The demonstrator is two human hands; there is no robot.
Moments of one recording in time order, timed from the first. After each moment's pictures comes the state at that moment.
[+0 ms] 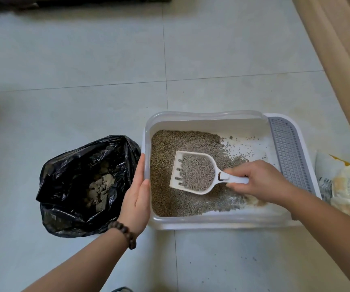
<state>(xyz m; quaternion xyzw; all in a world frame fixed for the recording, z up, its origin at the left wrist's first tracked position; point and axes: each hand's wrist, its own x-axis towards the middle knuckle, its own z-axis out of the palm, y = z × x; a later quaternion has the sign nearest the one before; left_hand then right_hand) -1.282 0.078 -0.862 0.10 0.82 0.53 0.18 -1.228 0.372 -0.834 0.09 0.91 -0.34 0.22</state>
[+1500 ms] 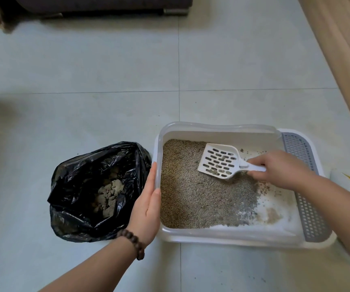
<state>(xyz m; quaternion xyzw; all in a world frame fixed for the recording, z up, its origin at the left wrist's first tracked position) -1.281 0.078 -0.858 0.08 0.82 0.54 0.19 -1.280 0.401 -0.821 0.09 0.95 -0.14 0.28</state>
